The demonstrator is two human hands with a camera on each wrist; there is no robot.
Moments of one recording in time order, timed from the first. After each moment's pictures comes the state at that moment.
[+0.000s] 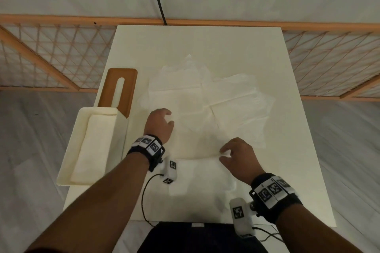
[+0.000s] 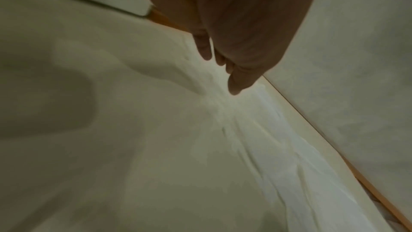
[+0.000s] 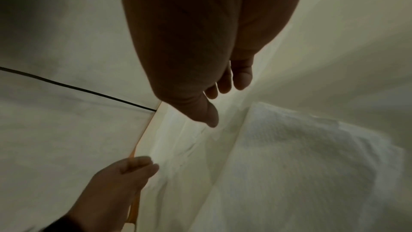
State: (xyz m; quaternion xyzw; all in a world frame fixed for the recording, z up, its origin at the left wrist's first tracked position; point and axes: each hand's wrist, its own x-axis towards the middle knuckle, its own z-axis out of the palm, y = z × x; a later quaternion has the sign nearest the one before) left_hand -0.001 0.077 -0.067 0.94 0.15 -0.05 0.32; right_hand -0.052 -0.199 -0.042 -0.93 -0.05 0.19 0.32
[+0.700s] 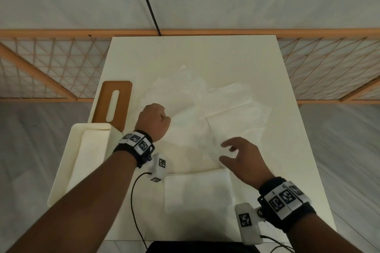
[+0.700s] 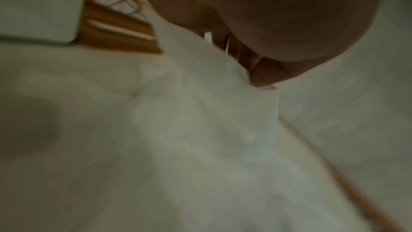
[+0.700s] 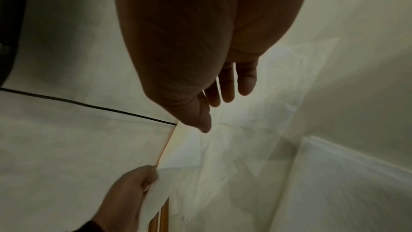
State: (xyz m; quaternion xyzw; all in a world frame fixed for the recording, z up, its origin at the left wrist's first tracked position) left_hand 0.047 0.084 -0.023 0.96 0.08 -0.08 0.26; right_hand -0.023 -0.211 -0.001 -0.90 -0.02 0.17 0.40
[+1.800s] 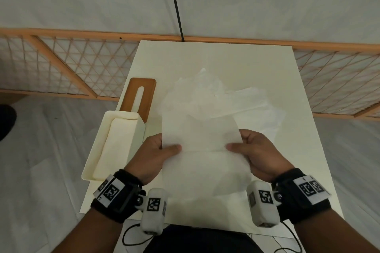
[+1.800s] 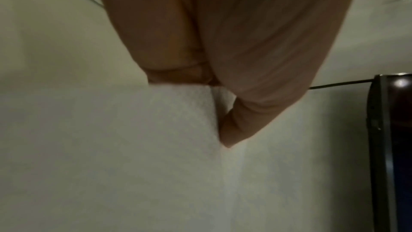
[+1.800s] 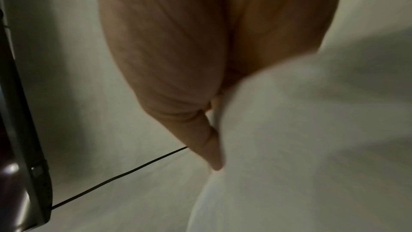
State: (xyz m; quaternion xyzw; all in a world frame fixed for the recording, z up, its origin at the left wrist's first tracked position) left_hand -0.107 0.090 0.053 0.64 0.19 -0.14 0.73; right_hand -0.040 -0.177 0.054 -0.57 0.08 0.33 0.75
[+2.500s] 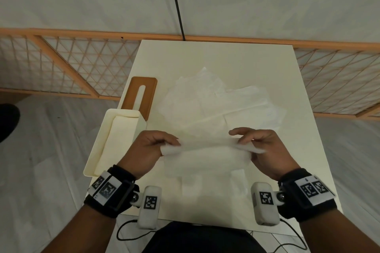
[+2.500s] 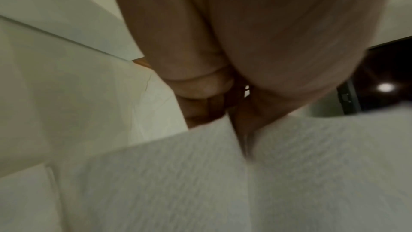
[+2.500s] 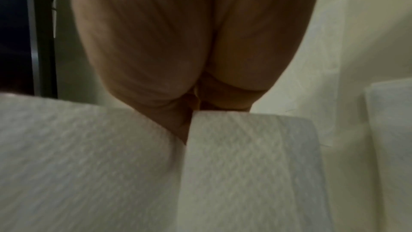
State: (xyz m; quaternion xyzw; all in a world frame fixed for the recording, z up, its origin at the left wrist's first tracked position) left_hand -0.111 0.103 0.066 0.73 0.09 -0.08 0.68; right_hand -0.043 -0.198 0.048 -0.65 -0.03 0.23 0.73
